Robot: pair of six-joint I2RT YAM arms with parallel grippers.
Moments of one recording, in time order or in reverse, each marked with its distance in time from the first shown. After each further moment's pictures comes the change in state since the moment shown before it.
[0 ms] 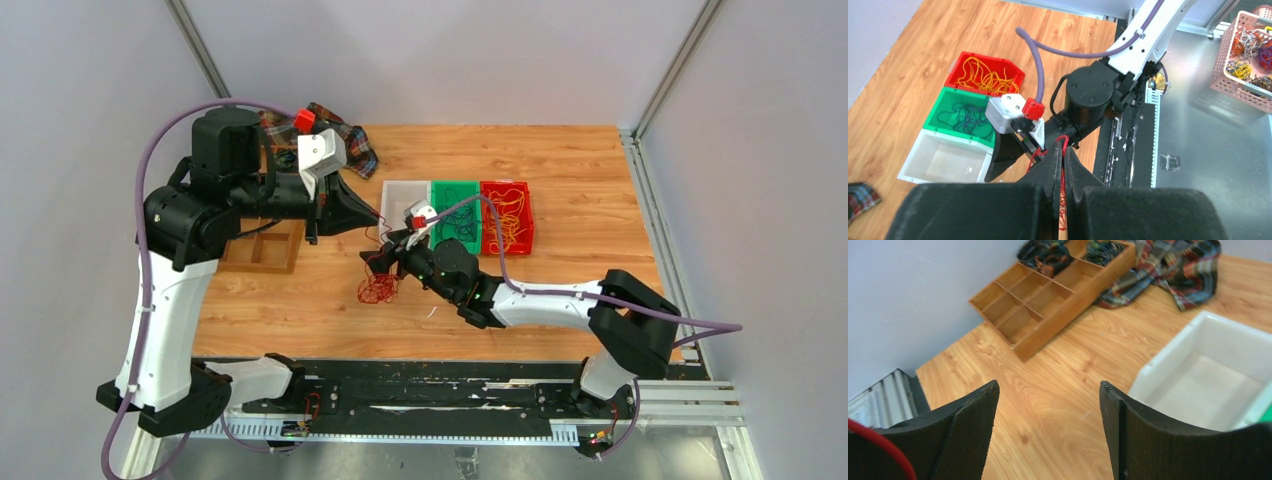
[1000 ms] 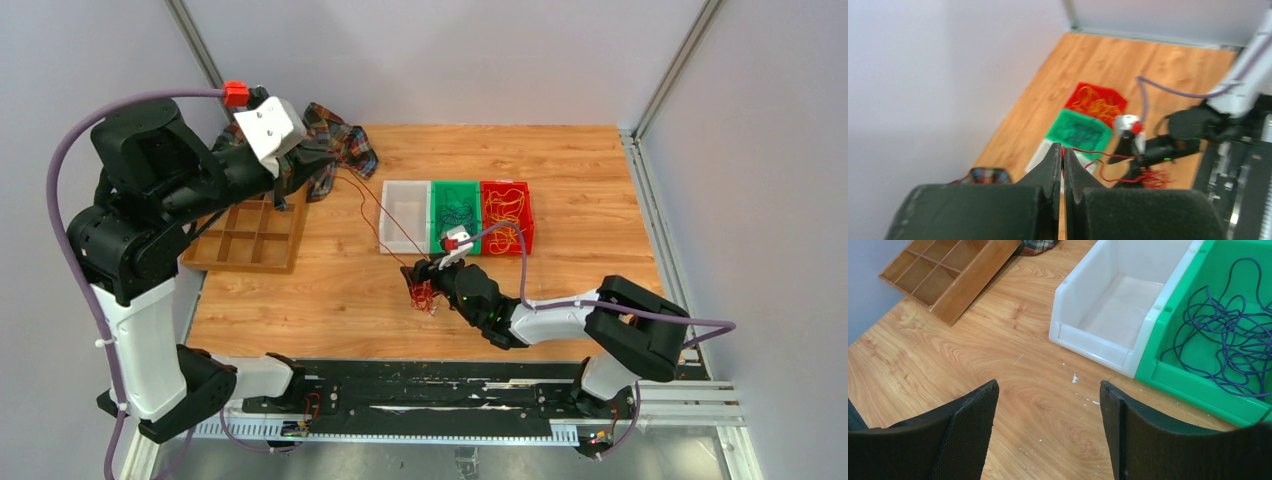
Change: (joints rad) left arm -0.006 0.071 0.417 -0.024 -0.358 0.069; right arm -0.026 -0.027 -0.311 0.124 0.216 0.064
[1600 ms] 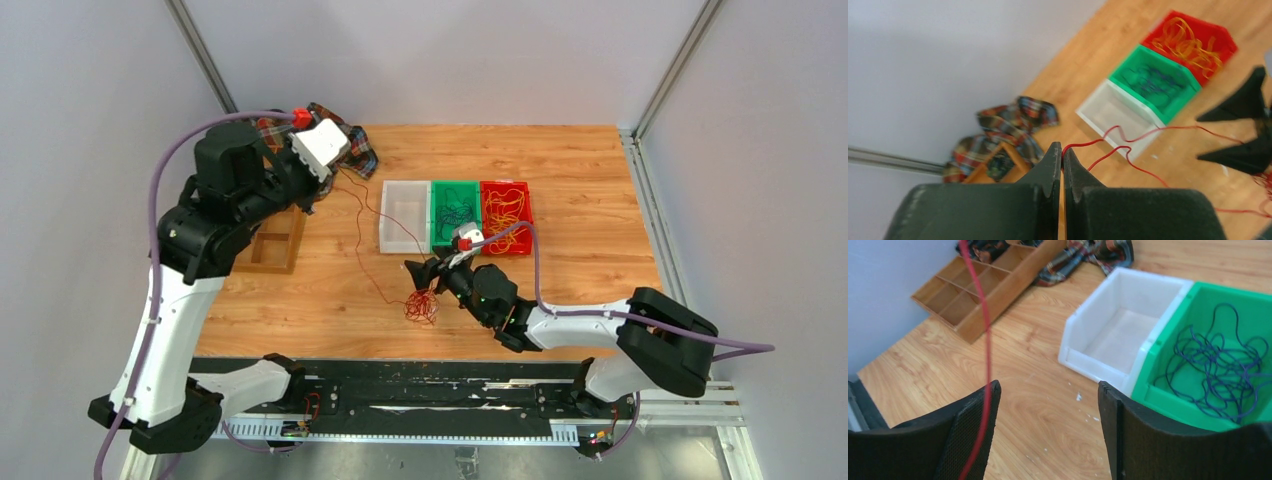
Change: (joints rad) left arm -0.001 -0.177 -0.609 0.317 -0.376 0.072; right arm 0.000 -0.140 -0.059 0.037 -0.019 -0.066
